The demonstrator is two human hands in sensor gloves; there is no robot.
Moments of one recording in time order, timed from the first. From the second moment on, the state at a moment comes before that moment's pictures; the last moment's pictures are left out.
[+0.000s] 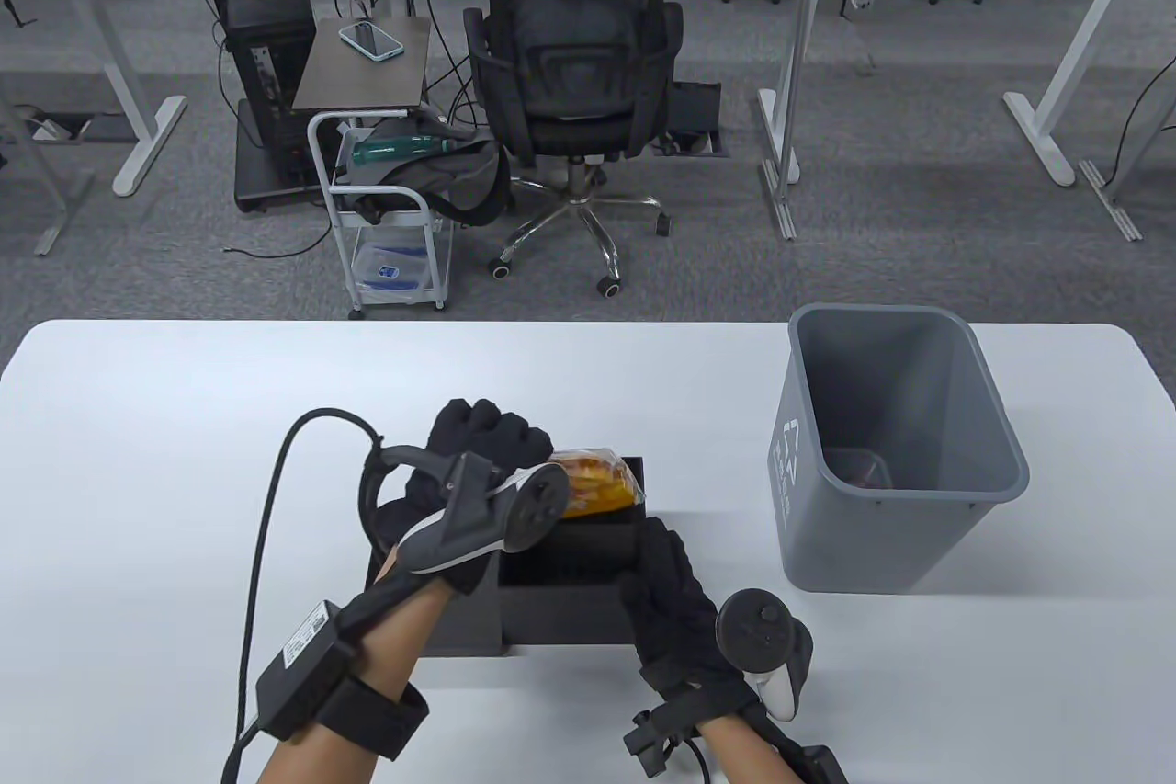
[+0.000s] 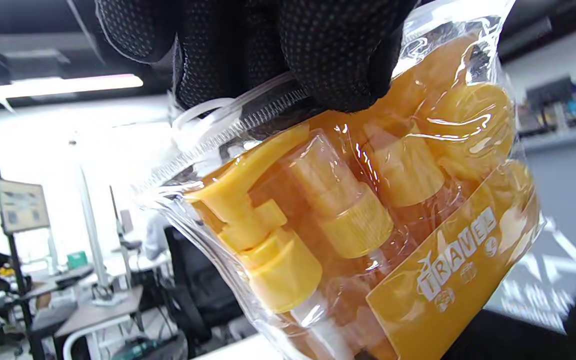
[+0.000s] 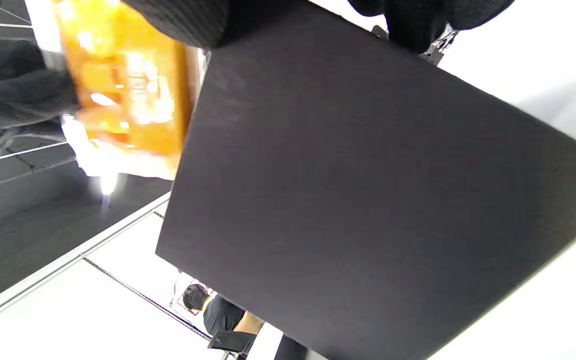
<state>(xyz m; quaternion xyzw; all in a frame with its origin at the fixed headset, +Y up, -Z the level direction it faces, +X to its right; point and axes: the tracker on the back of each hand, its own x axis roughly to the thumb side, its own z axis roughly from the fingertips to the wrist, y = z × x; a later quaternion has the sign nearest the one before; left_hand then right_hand) -0.130 -0.543 -0.349 0.17 -0.12 -0.09 0.97 0.101 -0.766 -0.336 0.15 -0.02 0.83 0.54</state>
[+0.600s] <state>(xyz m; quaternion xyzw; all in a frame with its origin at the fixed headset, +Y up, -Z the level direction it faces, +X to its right) -0.320 -0.597 -0.341 0.13 0.12 0.00 0.99 0.101 -0.767 -0.335 0.15 -0.02 0.83 0.54</state>
